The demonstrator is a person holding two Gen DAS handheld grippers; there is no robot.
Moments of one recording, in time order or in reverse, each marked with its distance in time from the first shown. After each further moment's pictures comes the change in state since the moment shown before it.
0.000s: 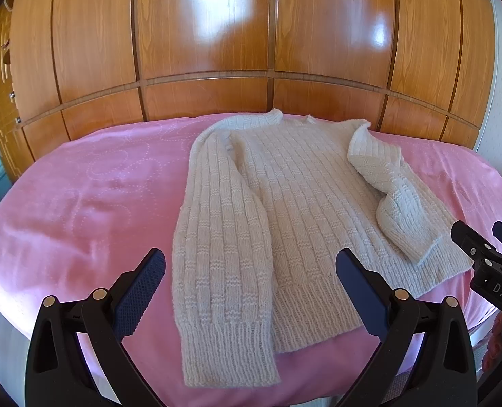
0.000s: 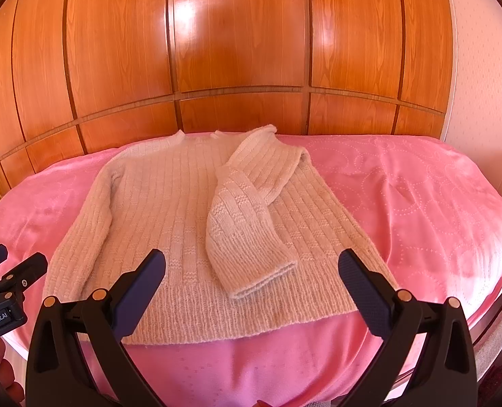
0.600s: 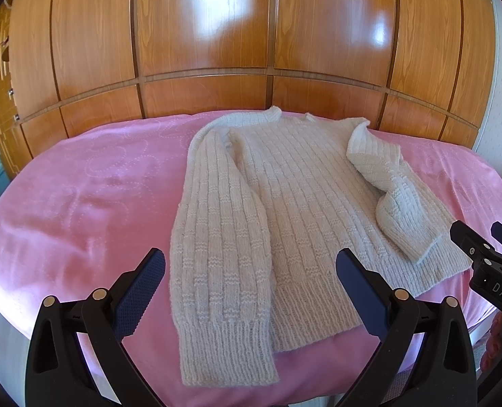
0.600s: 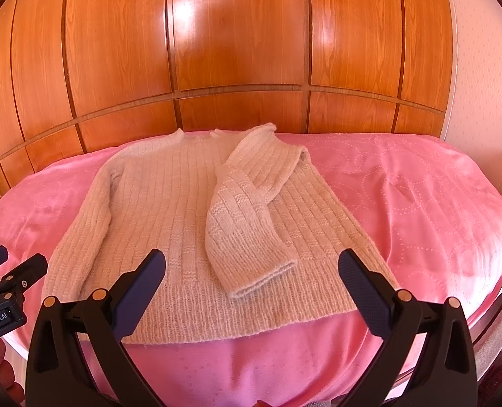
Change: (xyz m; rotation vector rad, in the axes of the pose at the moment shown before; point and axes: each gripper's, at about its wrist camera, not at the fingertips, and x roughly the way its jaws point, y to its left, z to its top) left arm 0.002 0.002 -0.004 -0.010 0.007 -0.009; right arm 0.003 -0.001 -0.002 -0.002 0.003 0.002
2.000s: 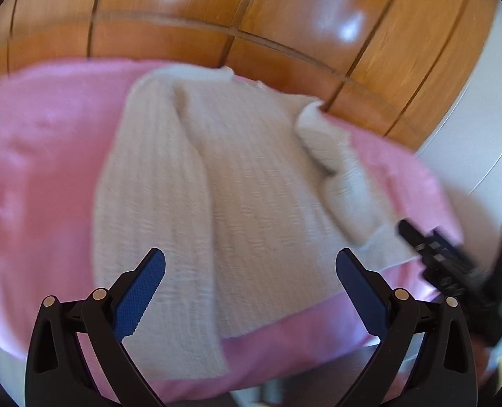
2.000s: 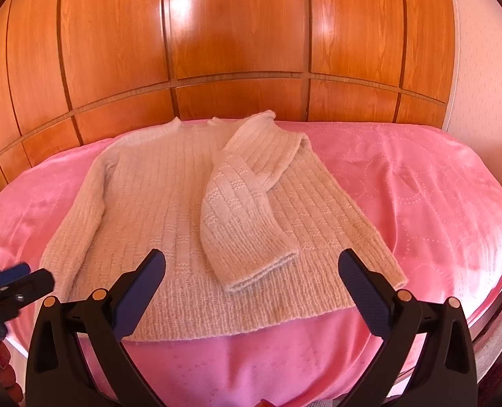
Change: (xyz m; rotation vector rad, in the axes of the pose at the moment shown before) left arm 0.039 0.029 -0.010 -0.191 0.158 -0.420; right arm 0.016 -0.008 -0.003 0.020 0.028 0.003
